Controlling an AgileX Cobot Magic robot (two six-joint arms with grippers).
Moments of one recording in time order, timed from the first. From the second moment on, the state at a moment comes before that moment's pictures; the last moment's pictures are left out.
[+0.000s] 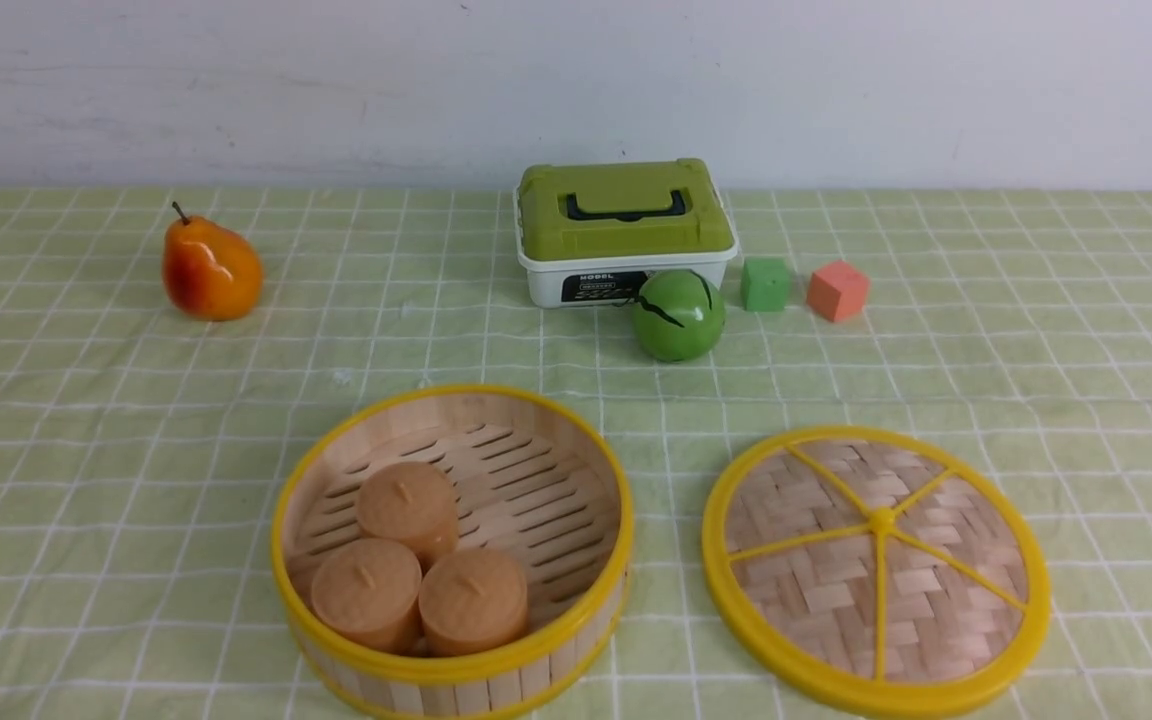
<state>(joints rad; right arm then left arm) -0.03 -0.01 0.03 -0.05 0.32 0.15 0.00 -0.01 0.03 0.01 0.39 -0.16</state>
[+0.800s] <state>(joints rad) -0.03 -0.01 0.02 -0.03 0.38 0.15 0.00 -0.01 0.03 0.01 0.39 -0.16</state>
